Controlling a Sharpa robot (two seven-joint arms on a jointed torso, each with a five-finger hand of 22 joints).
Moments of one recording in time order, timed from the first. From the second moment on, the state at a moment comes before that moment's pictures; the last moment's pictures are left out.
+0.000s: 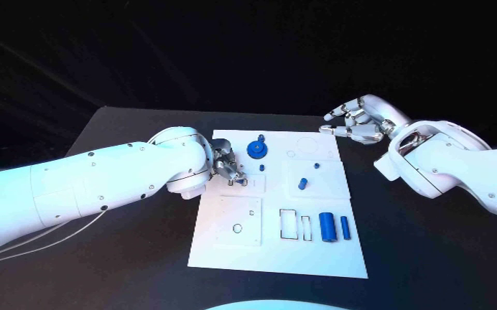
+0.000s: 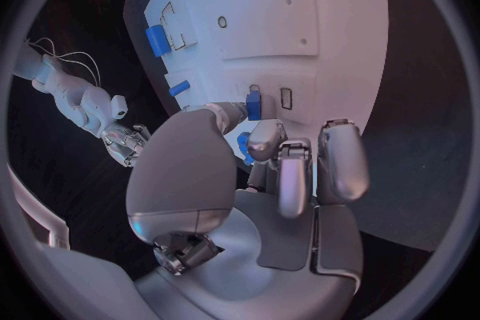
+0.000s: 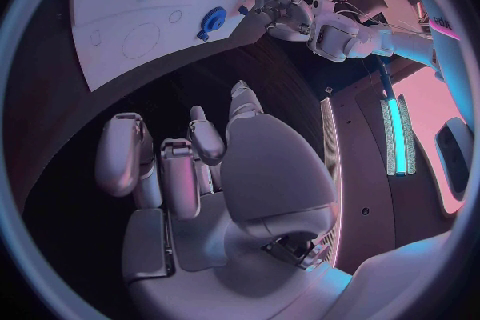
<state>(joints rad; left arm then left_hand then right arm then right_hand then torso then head) 1.22 -0.75 -0.03 1.59 -1.08 -0.01 -0.70 1.26 -0.20 0.66 0.32 0.20 0.92 0.06 0.66 0.52 1.35 -0.03 1.18 1.09 1.47 -0.08 1.57 1.31 0.09 1.42 0.01 1.39 1.20 1.31 -0.95 -0.12 1.60 -1.00 -0.47 -0.02 1.36 -0.03 -0.17 0.26 0.29 0.93 0.15 0.16 0.13 1.27 0.07 1.25 1.21 1.46 0.00 1.52 1.31 0.07 1.38 0.11 1.23 1.29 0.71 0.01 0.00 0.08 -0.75</state>
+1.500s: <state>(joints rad) 1.21 -0.69 -0.03 1.54 -1.14 0.00 -0.70 1.22 -0.21 0.70 0.29 0.20 0.92 0.05 0.69 0.52 1.36 -0.04 1.19 1.09 1.47 -0.08 1.57 1.31 0.09 1.42 0.01 1.39 1.20 1.31 -0.95 -0.12 1.61 -1.00 -0.47 -0.02 1.36 -0.03 -0.18 0.27 0.29 0.94 0.15 0.17 0.13 1.27 0.07 1.25 1.21 1.46 0.00 1.52 1.31 0.07 1.38 0.11 1.22 1.29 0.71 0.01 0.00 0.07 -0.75</state>
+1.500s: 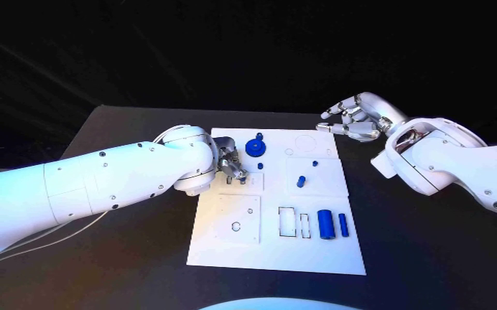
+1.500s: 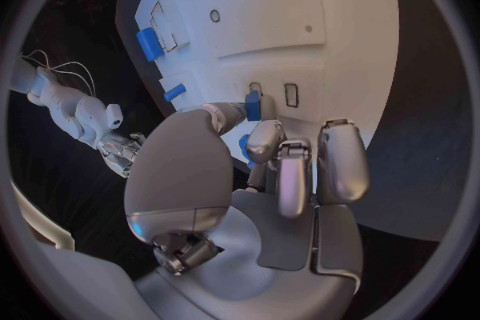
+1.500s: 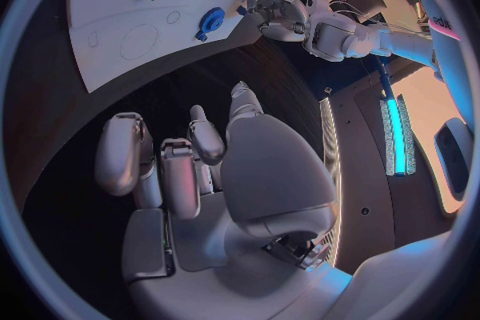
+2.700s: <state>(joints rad) 1.21 -0.69 -0.03 1.54 -1.18 0.08 -0.70 1.20 -0.21 0.70 0.29 0.19 0.92 0.05 0.71 0.58 1.37 -0.04 1.20 1.09 1.47 -0.09 1.57 1.31 0.09 1.42 0.01 1.39 1.20 1.31 -0.96 -0.12 1.61 -1.00 -0.47 -0.03 1.35 -0.02 -0.18 0.27 0.29 0.94 0.15 0.17 0.13 1.27 0.07 1.25 1.21 1.46 0.00 1.52 1.31 0.07 1.38 0.11 1.22 1.29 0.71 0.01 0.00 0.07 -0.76</state>
